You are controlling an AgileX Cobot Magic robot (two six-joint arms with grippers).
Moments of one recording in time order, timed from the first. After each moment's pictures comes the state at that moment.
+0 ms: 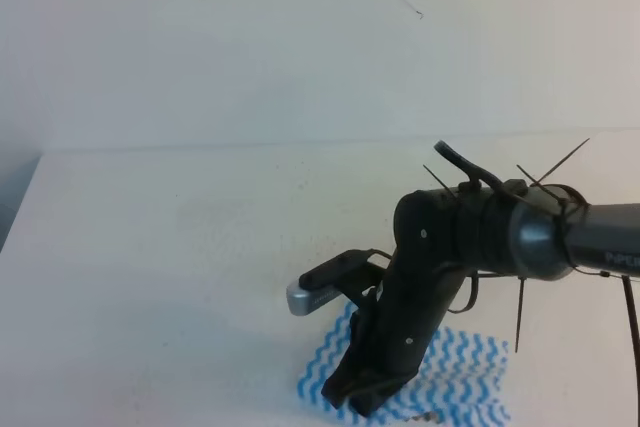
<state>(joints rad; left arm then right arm) 0.04 0.00 0.00 0.06 0.38 -0.01 0.64 2.08 -1.34 0.39 0.80 -0.32</state>
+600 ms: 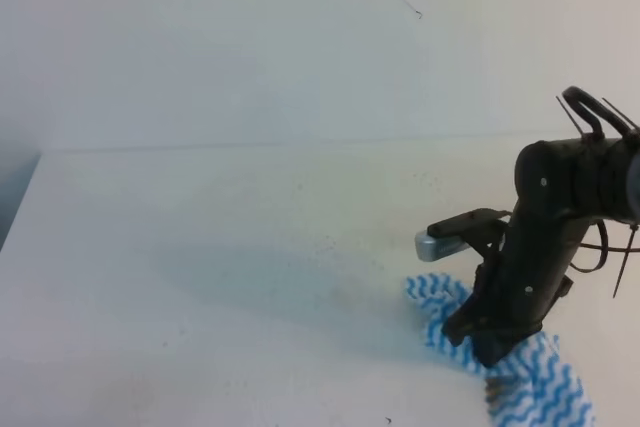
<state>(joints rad) 0.04 -0.01 0.01 0.06 0.38 -0.02 0.48 2.04 -1.28 0.23 0.89 -0.25</state>
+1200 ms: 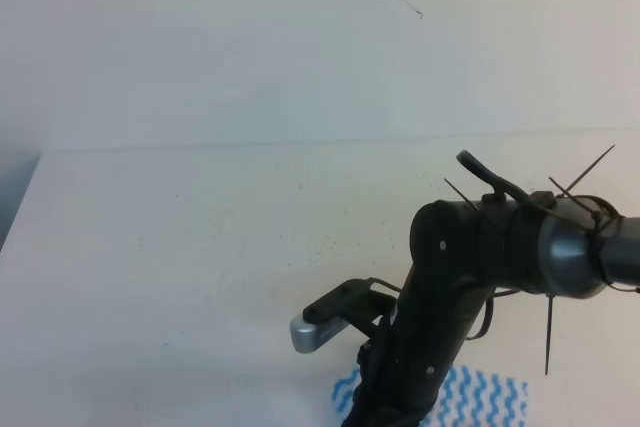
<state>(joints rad) 0.04 0.00 0.01 0.06 0.38 -0.01 0.69 2.00 -1.24 0.49 0.91 -0.48</state>
